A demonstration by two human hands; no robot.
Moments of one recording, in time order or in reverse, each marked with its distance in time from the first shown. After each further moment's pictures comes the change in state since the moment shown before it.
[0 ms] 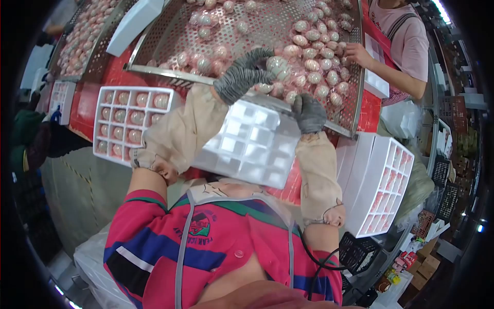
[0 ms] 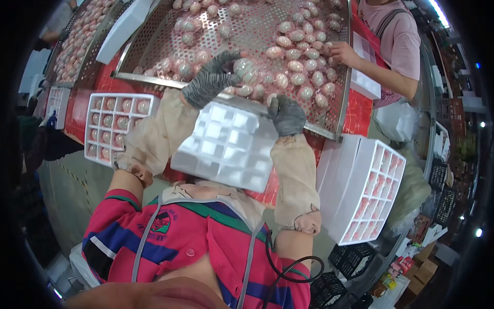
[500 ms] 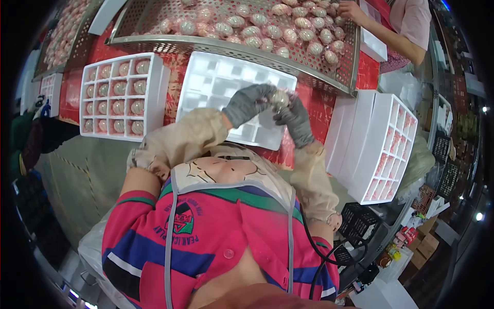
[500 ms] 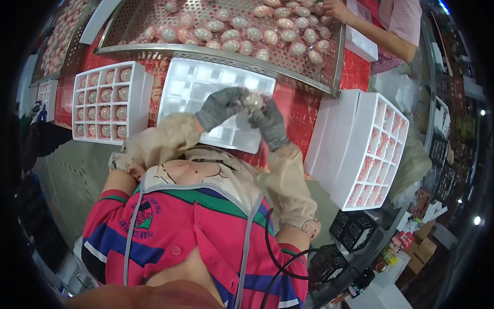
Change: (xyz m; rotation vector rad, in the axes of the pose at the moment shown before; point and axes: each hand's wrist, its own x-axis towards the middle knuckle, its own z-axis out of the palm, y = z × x) left_hand -0.126 -0.094 0.101 0.727 0.039 -0.107; right_hand -0.149 0.002 0.009 1.326 -0.345 0.365
